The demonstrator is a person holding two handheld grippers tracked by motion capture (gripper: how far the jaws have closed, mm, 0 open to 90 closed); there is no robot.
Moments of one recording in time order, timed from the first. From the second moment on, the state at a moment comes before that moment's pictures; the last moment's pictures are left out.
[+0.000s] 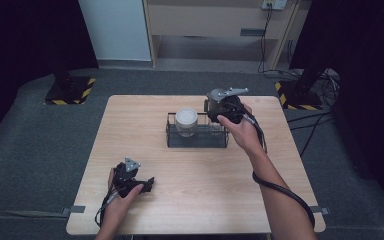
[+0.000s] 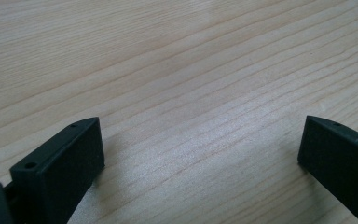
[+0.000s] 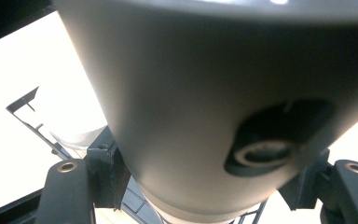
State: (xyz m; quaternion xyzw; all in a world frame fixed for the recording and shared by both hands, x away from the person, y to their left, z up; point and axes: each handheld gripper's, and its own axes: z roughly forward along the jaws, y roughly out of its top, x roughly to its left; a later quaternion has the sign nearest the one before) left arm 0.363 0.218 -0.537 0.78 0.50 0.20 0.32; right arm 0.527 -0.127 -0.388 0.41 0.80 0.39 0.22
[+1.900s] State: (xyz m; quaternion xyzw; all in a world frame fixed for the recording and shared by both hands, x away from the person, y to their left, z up) left arm 0.363 0.218 -0.537 0.78 0.49 0.20 0.32; right arm 0.526 -0.127 -0.406 0.42 0.79 0.39 0.21
